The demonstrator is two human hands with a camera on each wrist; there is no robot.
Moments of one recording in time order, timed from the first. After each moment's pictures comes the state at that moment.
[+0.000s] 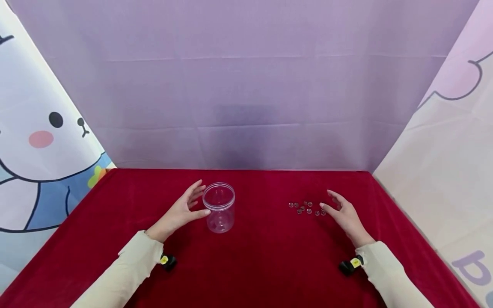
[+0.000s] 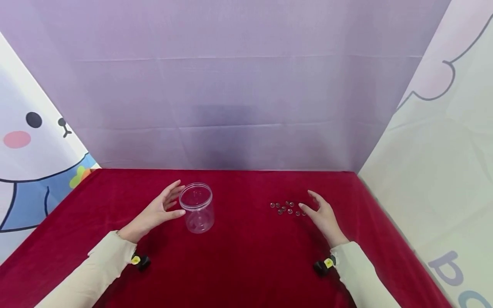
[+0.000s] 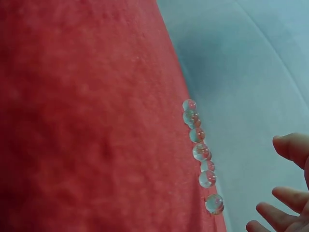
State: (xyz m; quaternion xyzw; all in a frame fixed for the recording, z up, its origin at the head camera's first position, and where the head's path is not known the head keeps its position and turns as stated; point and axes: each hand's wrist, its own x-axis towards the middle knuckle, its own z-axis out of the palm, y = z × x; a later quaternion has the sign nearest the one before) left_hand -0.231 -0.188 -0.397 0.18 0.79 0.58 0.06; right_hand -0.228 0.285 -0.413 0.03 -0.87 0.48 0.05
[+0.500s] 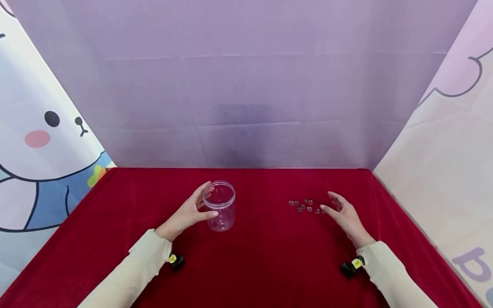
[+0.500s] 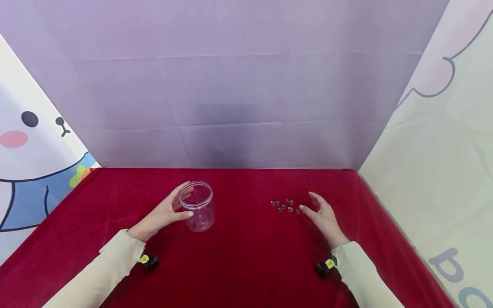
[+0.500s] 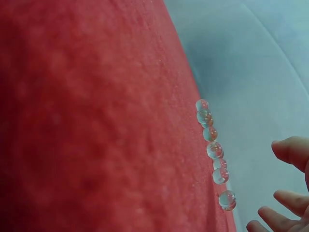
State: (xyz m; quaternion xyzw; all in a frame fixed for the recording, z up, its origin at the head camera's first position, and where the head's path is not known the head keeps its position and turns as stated) left_hand -0.237 -0.171 -0.403 0.19 0.77 0.60 0.10; right_hand -0.221 0.287 -0.415 0.01 -0.87 0.49 0.03
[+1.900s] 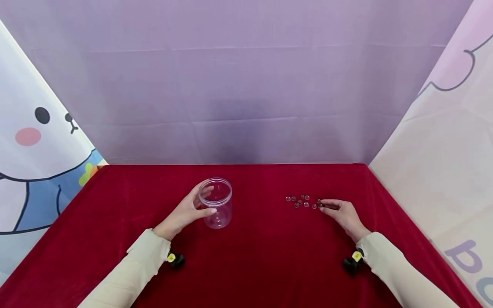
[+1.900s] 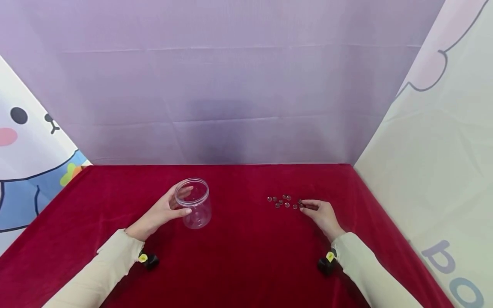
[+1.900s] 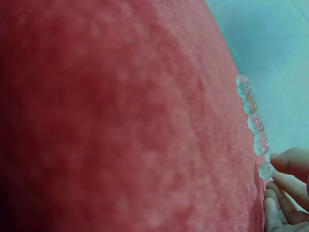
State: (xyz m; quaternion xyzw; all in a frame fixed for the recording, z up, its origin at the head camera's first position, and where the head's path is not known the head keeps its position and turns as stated) left_hand -0.229 -0.164 -0.402 0.18 0.76 0.62 0.10; right_hand -0.217 0.299 -0.424 -0.02 -0.87 0.48 0.00
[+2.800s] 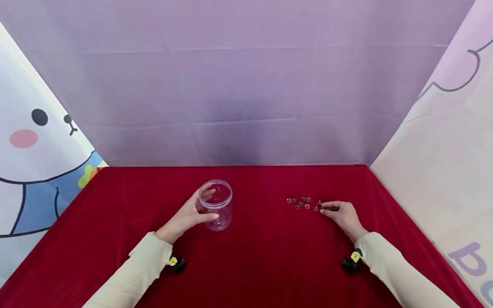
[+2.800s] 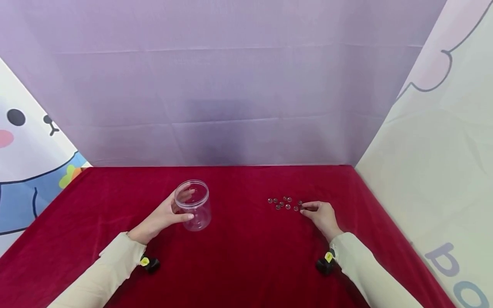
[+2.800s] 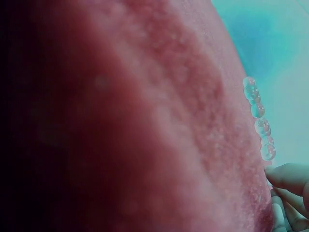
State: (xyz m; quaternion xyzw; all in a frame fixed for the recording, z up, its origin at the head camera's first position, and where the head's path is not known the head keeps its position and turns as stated) left_hand -0.227 -0.161 -0.410 0.18 0.75 0.62 0.11; right_hand -0.225 0.296 -0.428 -0.05 -0.91 0.42 0.00
